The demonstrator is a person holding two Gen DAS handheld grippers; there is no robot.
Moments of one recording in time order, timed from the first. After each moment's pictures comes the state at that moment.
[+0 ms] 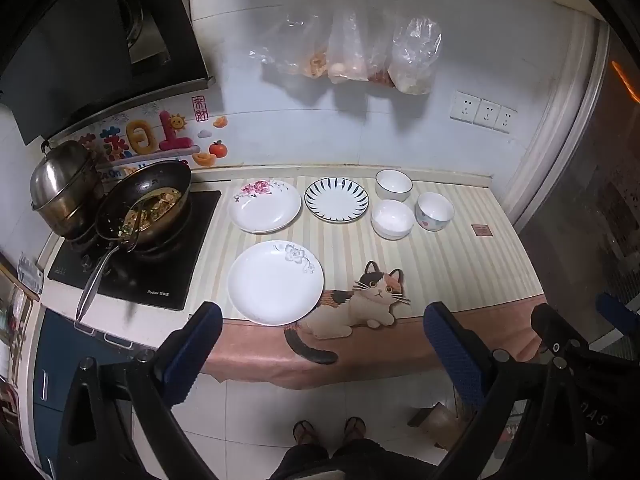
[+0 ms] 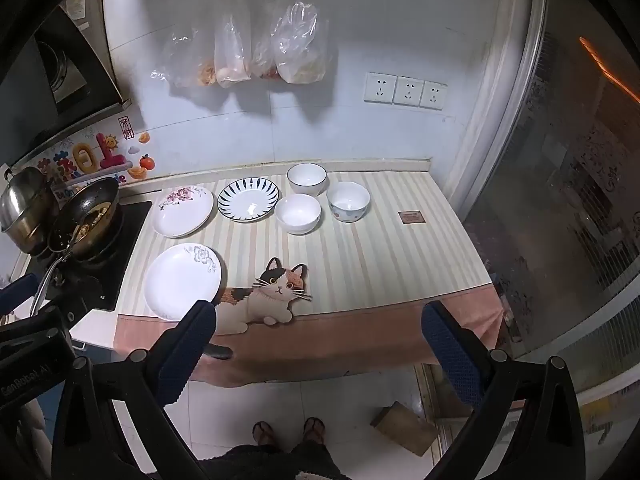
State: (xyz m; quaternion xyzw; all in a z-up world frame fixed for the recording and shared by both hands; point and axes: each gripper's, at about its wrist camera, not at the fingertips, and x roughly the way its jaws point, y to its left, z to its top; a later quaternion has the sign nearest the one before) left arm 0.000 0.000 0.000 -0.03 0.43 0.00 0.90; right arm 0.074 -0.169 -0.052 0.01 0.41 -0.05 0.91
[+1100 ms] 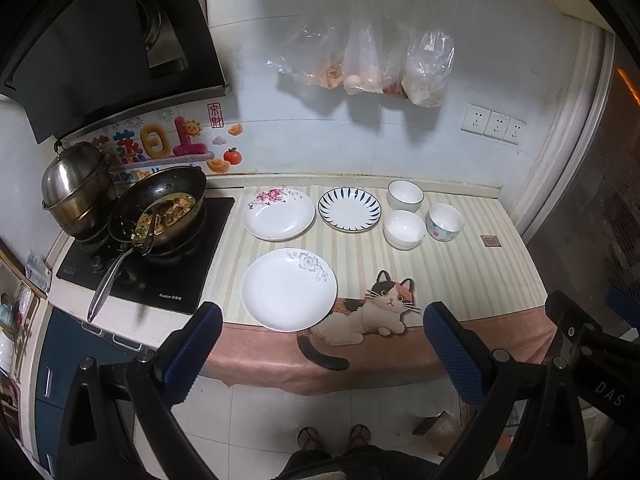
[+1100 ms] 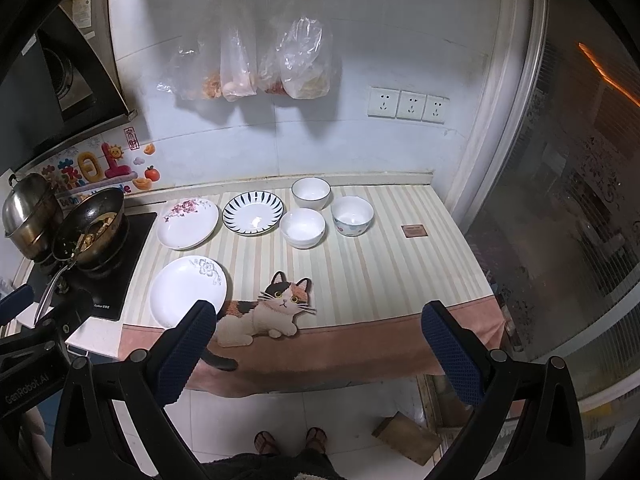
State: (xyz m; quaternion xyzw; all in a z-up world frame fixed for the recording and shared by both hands) left arm -0.004 0.017 0.008 -0.03 0.41 0.02 0.91; right arm 0.073 -0.161 -0.035 0.00 0.40 -0.04 0.92
